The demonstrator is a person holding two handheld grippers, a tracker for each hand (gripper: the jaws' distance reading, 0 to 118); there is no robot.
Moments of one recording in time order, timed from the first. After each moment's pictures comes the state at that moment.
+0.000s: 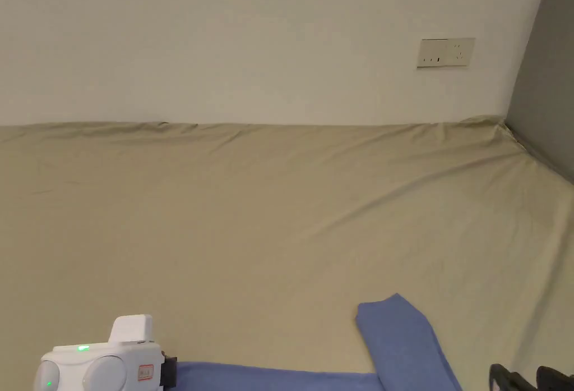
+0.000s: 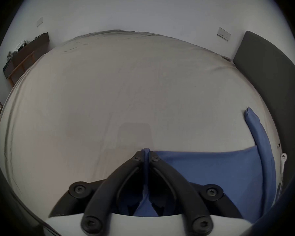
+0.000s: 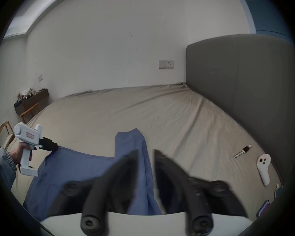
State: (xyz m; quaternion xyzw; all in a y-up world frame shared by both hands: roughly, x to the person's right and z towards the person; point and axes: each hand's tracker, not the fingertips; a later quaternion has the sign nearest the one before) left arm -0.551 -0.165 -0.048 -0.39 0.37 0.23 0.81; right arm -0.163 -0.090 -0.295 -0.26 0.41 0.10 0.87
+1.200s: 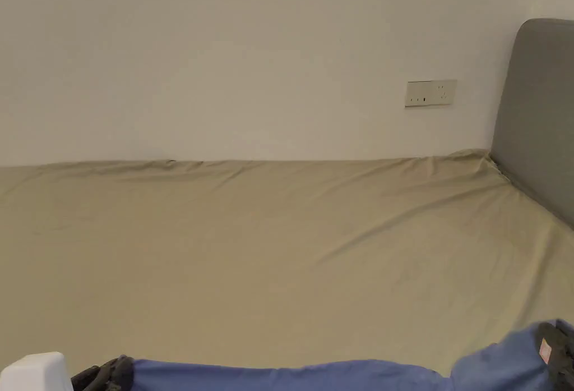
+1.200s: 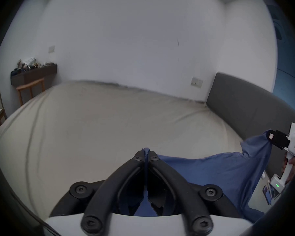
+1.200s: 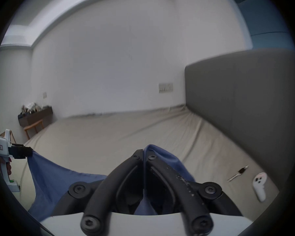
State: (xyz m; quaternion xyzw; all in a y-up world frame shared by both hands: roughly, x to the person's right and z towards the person) left arm -0.416 -0.020 0.091 -0.15 0.38 0.16 0.90; right arm -0.080 -0.010 -0.265 -0.11 0.41 0.01 0.90
